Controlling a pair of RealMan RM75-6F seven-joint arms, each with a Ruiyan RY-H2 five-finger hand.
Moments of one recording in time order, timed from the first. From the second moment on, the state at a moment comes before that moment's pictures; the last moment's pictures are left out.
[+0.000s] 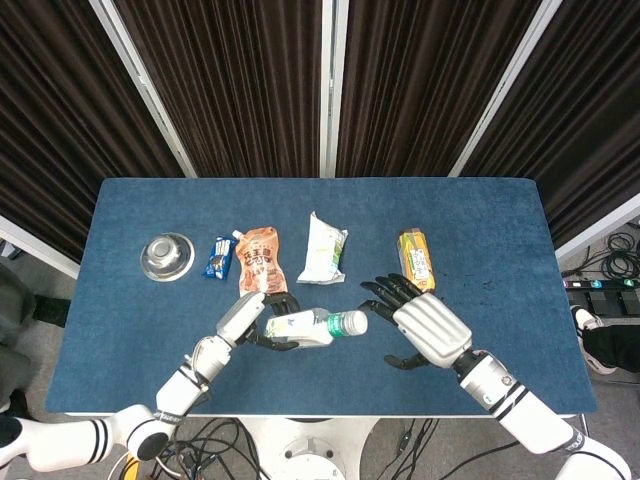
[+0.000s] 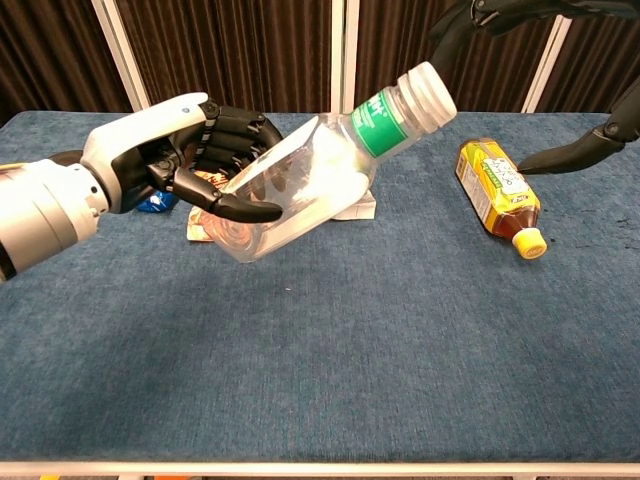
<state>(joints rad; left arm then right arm) -0.64 -1.67 -0.13 -1.51 1.46 1.08 -0.52 0.64 -0.90 0.12 -2.19 -1.39 0.92 -0.13</state>
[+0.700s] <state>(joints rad) -0.64 -1.67 -0.13 -1.50 1.45 1.07 -0.52 0.63 -0.90 0.11 -2.21 -1.44 0.93 -0.14</state>
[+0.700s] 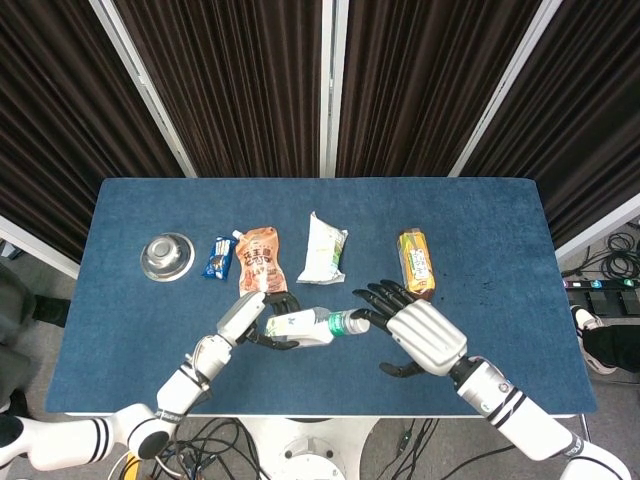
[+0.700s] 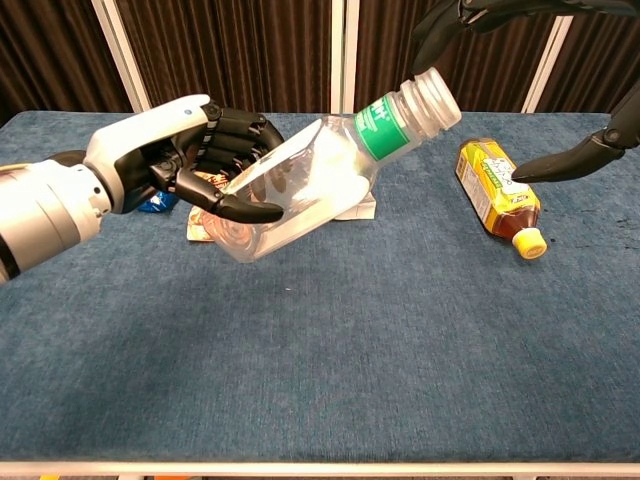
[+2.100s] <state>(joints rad) -0.64 -1.66 -0.14 -1.52 1.46 1.08 -0.56 0.64 -1.08 0.18 -2.12 -1.39 1.06 -0.23</state>
